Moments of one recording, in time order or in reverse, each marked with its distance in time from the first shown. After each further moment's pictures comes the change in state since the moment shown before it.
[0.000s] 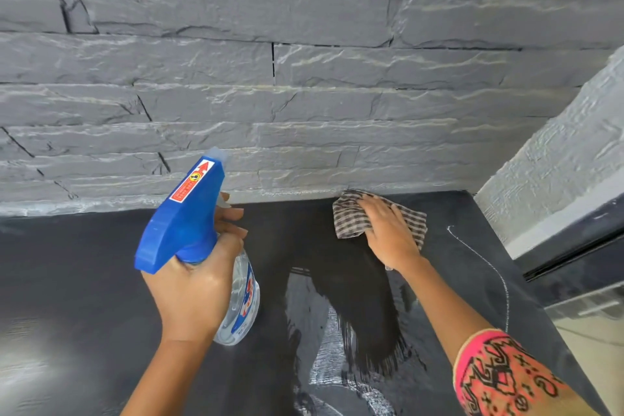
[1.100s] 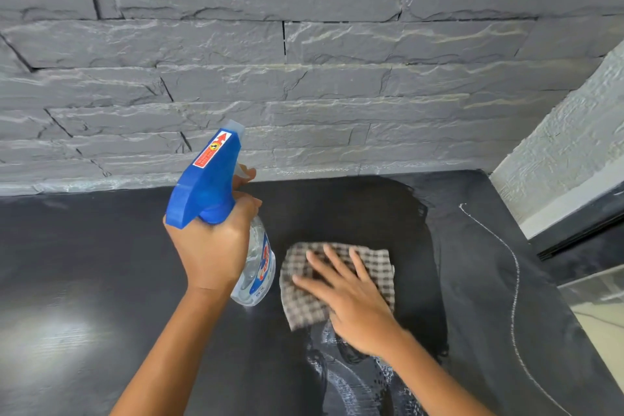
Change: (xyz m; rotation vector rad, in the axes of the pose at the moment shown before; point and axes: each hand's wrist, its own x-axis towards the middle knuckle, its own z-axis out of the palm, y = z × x) left_hand -0.003 0.014 -0.001 0.033 0.009 -0.042; right_hand -0.128 -0.096 0.025 0.031 -0.119 -0.449
